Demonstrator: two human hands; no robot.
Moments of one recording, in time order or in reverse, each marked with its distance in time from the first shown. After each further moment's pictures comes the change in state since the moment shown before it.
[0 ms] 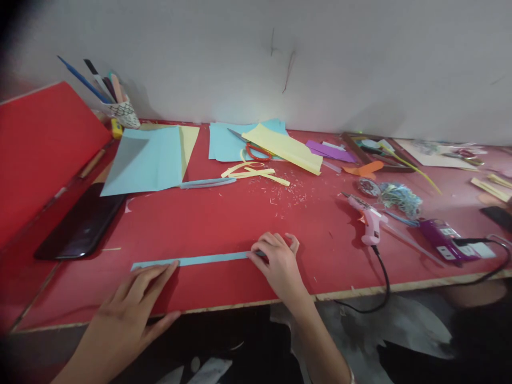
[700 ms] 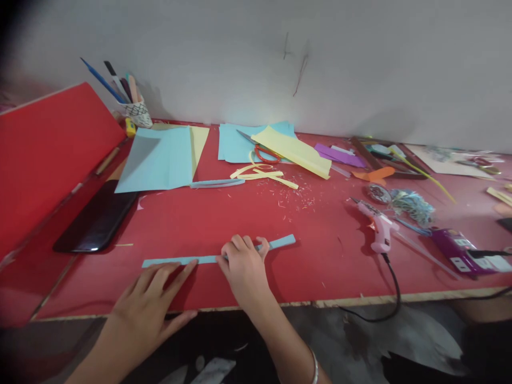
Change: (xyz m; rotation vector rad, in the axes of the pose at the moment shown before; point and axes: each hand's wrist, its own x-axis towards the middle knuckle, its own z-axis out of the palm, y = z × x) left_hand 0.003 0.009 0.000 0.029 -0.084 -0.051; right_hand 0.015 -0.057 0.036 -0.071 -0.016 -0.076
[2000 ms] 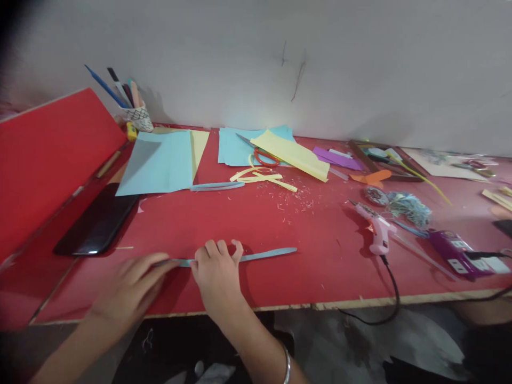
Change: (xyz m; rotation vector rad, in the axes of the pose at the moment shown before) left_hand 0.006 -0.044 0.010 -0.138 0.096 0.044; right_hand 0.009 -0.034 0.026 -0.064 0.040 -0.048
